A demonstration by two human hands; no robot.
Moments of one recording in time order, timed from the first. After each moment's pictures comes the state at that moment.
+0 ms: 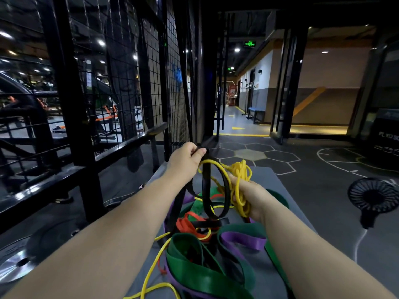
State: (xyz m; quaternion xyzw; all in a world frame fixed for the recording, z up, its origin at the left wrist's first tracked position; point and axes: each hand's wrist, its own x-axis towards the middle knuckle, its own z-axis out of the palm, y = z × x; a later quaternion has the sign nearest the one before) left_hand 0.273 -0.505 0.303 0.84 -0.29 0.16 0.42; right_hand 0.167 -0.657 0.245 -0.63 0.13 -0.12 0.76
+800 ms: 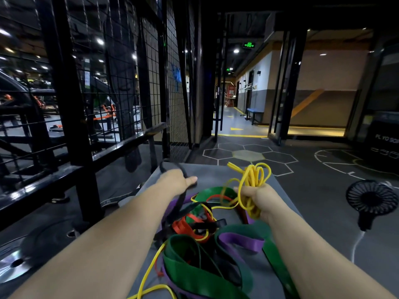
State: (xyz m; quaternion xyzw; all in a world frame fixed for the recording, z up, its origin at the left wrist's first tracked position) left_hand 0.303 -0.501 0.270 0.97 -0.21 0.00 0.15; right_hand 0.156 -0.680 0.242 -0.68 0.24 -0.18 0.67
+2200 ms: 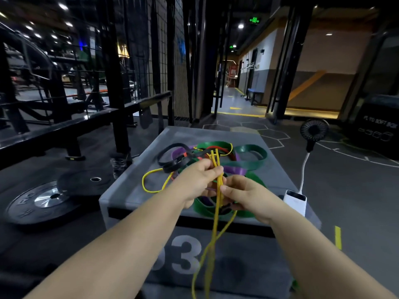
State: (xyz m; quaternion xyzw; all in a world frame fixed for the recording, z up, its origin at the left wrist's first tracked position) left_hand 0.019 -0.381 0.202 0.68 -0.31 -0.23 0.62; right_hand -0.076 -0.515 0.185 -0.79 0.06 -0.06 0.61
